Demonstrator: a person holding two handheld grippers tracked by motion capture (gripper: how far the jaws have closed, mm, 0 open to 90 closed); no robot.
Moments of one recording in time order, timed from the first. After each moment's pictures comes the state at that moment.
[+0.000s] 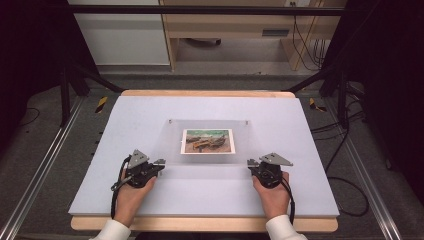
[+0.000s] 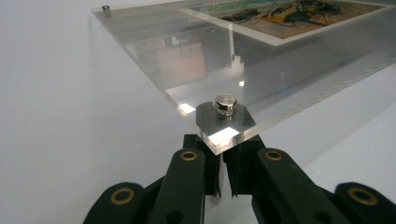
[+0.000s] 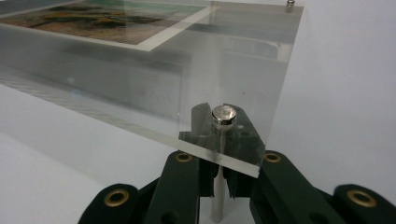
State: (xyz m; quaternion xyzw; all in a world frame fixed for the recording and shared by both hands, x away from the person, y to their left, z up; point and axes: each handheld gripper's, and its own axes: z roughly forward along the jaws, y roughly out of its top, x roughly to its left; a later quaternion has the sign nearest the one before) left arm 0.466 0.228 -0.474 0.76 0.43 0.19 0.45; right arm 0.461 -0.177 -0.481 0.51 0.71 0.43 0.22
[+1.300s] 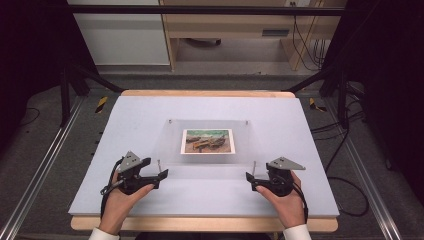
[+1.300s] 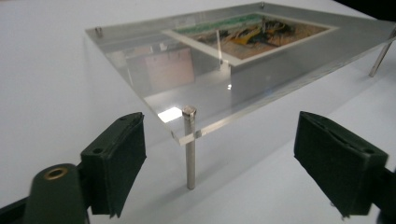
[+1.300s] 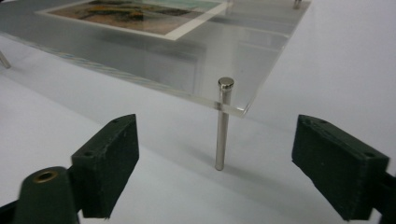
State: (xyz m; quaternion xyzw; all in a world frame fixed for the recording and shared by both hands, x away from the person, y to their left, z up) left arm 0.442 0.237 -0.446 0.76 0.41 0.19 0.48; right arm 0.434 -0.197 -0.459 0.48 0.73 0.43 0.20
